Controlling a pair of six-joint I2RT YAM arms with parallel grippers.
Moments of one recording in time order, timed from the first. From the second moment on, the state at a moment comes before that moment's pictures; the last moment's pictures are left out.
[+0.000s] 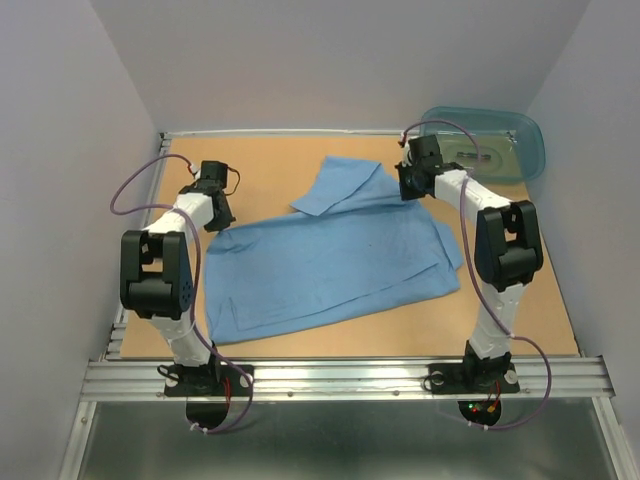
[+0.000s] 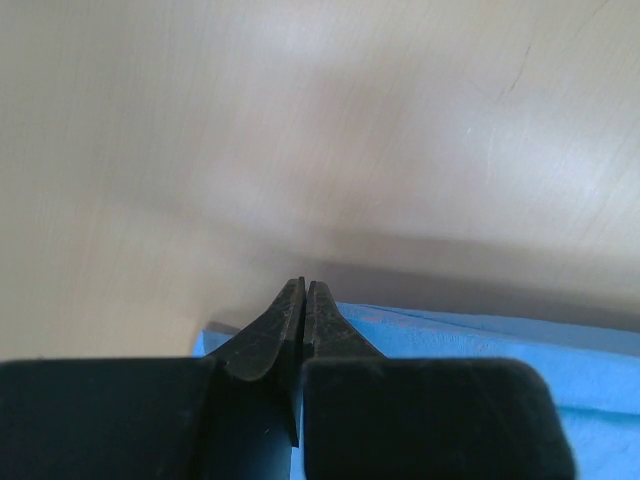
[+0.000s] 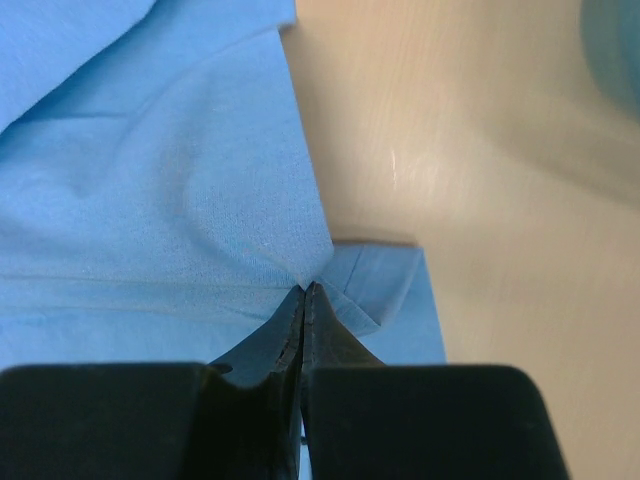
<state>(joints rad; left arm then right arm) -0.07 1.74 1.18 -0.51 -0.28 -0.37 0.23 1.99 1.53 -0.39 0.06 0.01</state>
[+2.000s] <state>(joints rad) -0.09 1.35 0.93 -0.68 -0.12 -0.46 0.23 1.63 1.00 -0.31 0.31 0.36</state>
